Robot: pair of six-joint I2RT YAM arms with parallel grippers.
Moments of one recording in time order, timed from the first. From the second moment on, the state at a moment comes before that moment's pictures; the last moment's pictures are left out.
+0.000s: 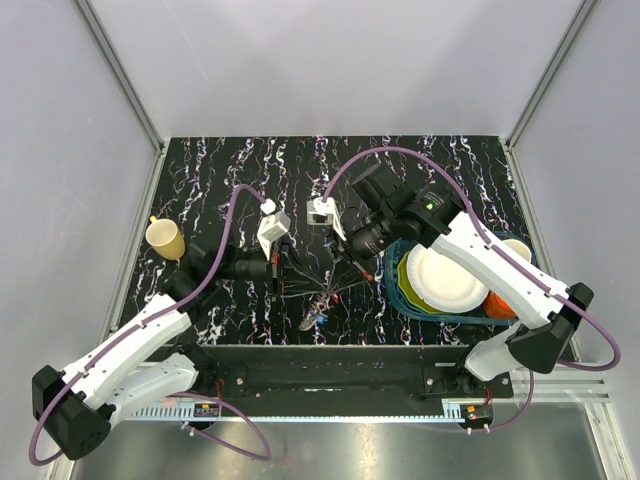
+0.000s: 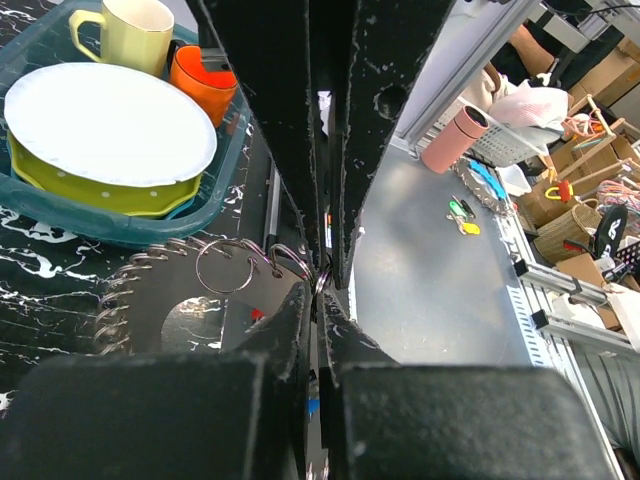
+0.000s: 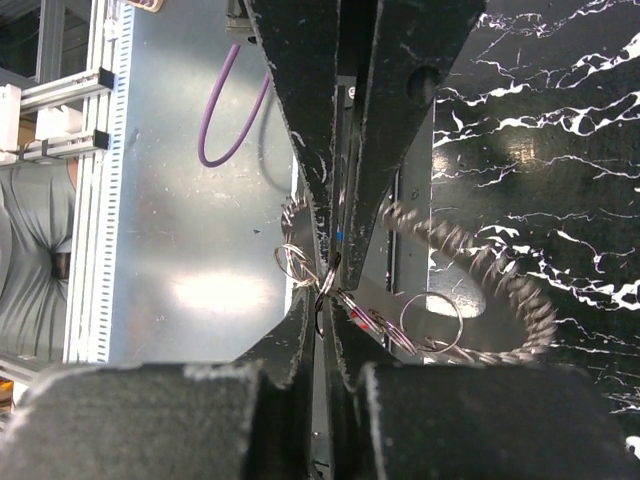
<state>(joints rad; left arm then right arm) -0.66 0.88 0.73 0.09 0.96 -0.43 0.83 1.48 1.64 -1.10 -0.88 -0.29</state>
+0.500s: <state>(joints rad) -0.65 0.78 0.68 0.27 0.85 -0.50 0.83 1.20 1.47 -0.69 -0.60 -0.07</state>
